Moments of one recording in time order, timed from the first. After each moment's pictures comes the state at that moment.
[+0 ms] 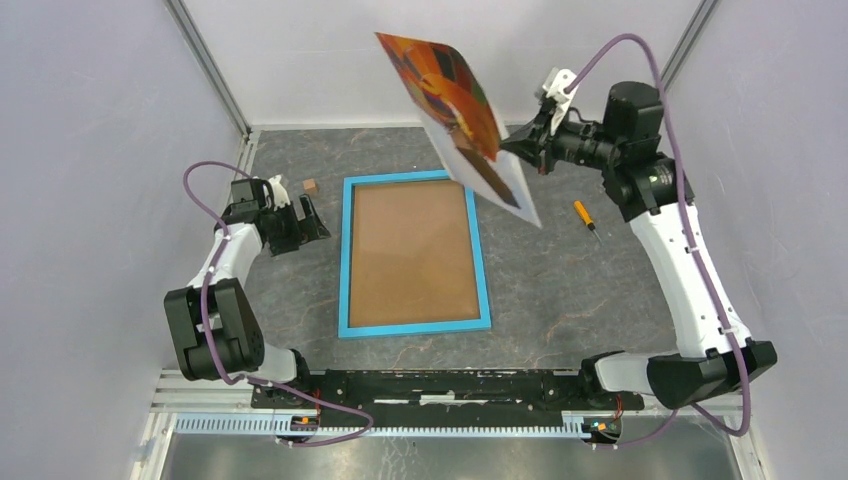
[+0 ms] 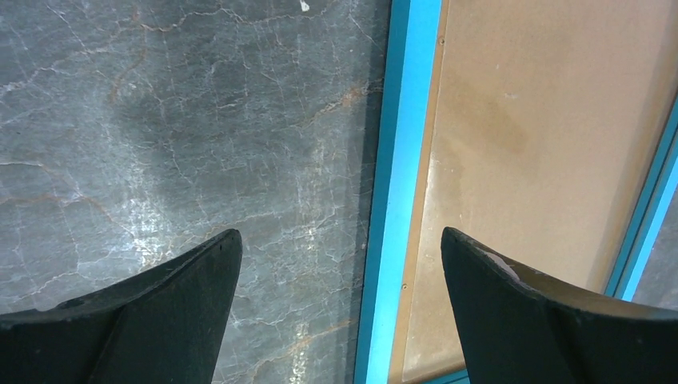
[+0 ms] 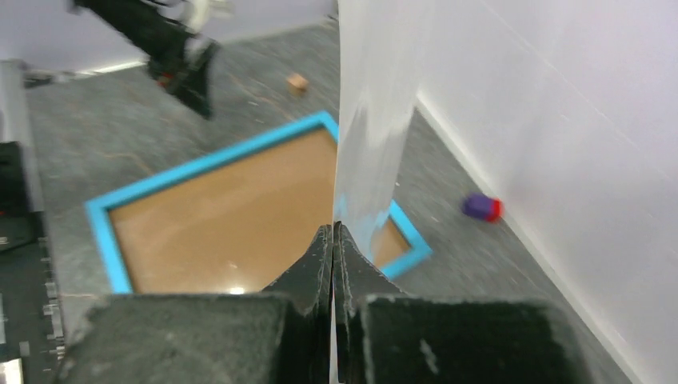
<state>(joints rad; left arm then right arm) 0.22 1.43 0.93 -0.49 0.39 -0.14 0.22 1.33 1.63 -0.54 -0.76 -0.34</state>
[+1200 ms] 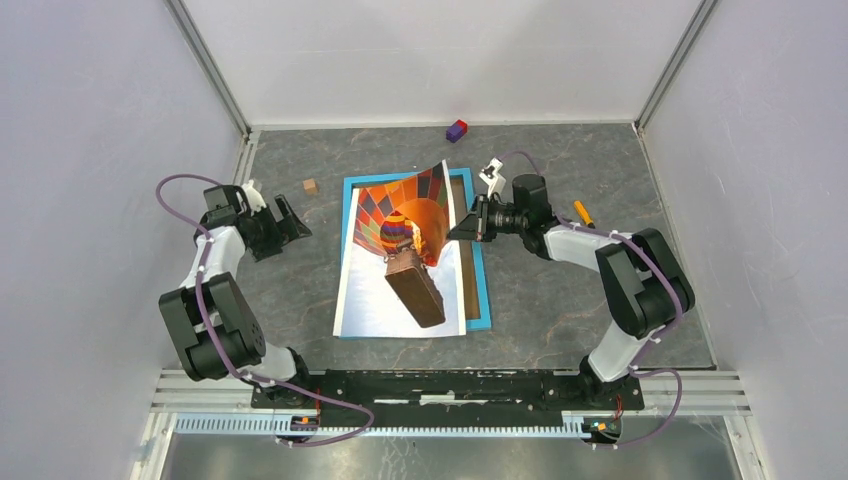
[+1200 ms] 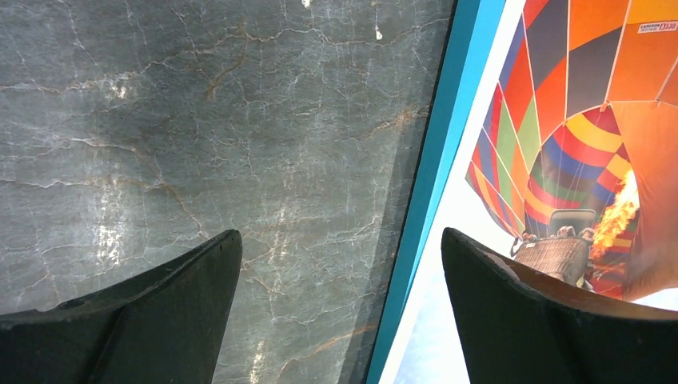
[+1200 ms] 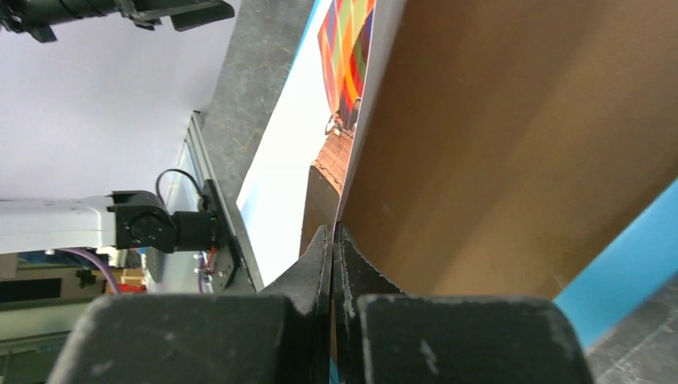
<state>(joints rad) 0.38 1.45 0.93 -0.48 0.45 -0.13 0.40 1.71 0.87 0.37 -0.79 0.62</state>
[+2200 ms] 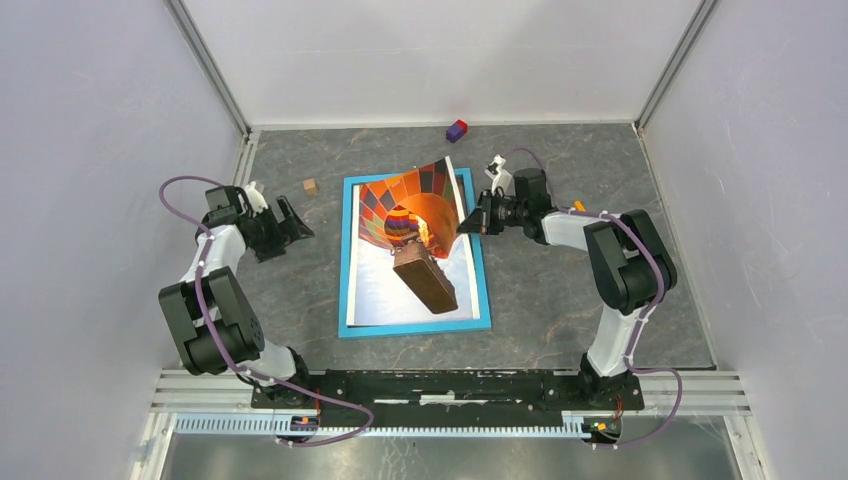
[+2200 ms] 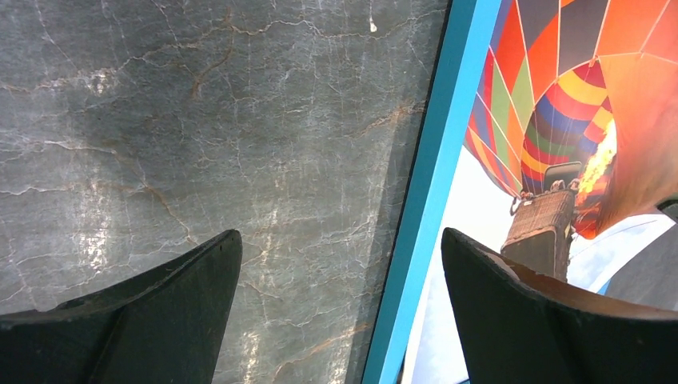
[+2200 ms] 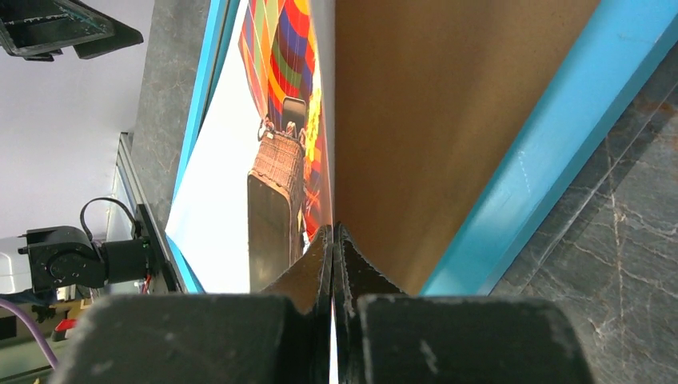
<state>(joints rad) 0.38 1.48 0.93 -0.48 0.48 -0.13 0.33 1.86 0.98 0.26 -0.73 0.46</state>
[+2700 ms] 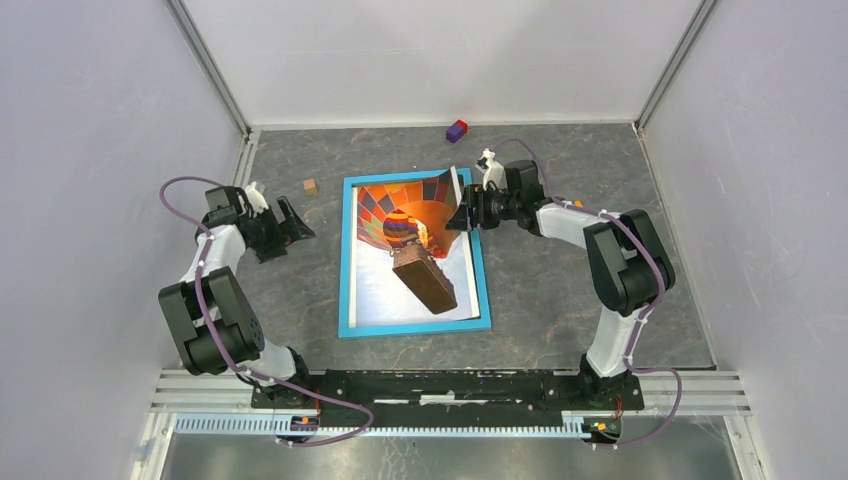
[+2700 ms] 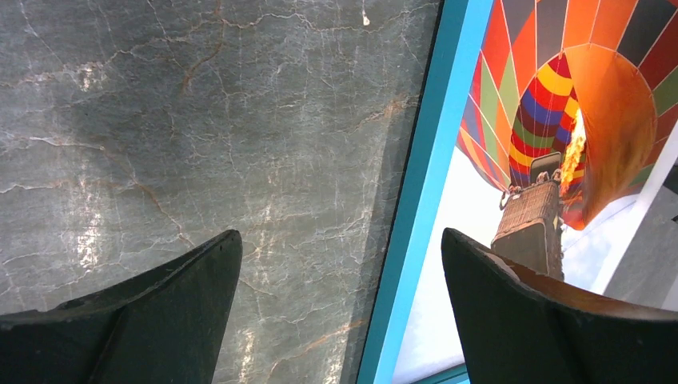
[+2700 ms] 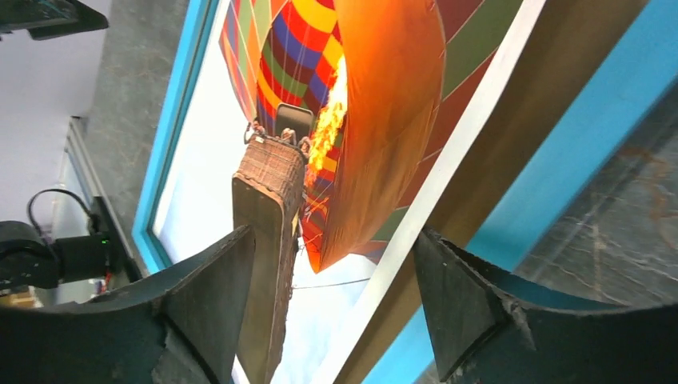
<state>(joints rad) 0.38 1.48 0.93 -0.48 0.50 -0.13 0.36 1.86 1.07 0.13 -0.68 0.36</state>
